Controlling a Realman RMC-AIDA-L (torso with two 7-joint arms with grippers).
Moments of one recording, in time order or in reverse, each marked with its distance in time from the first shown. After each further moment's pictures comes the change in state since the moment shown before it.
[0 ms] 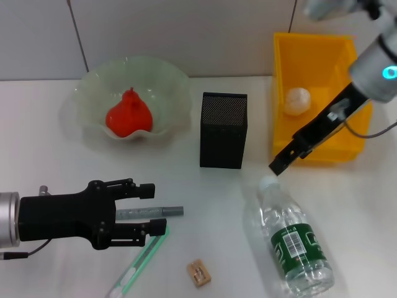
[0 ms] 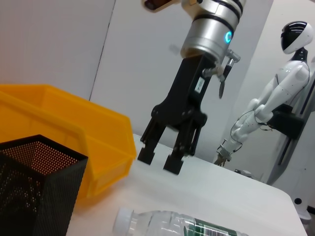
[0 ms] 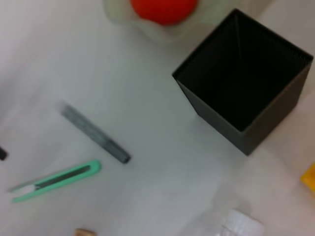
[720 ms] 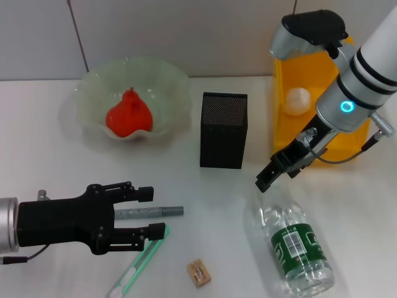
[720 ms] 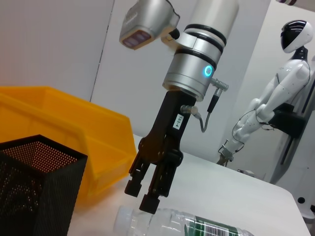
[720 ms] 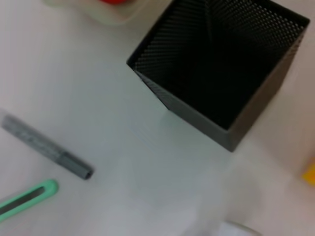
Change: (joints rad) left arm 0.014 -0.004 -0.004 -0.007 0.000 0.001 0.038; right arm 0.023 0.084 -0.040 -0.135 -0.118 0.202 0.132
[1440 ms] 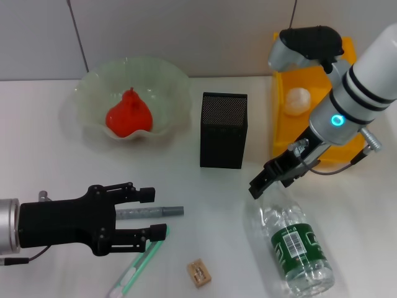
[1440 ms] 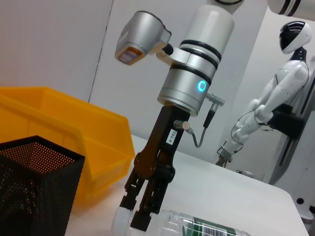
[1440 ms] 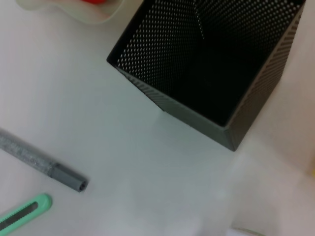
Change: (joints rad) left arm 0.004 -0.006 0.001 0.007 0.000 0.003 0.000; right arm -0.009 0.019 0.009 -0.064 0.006 0.083 0.029
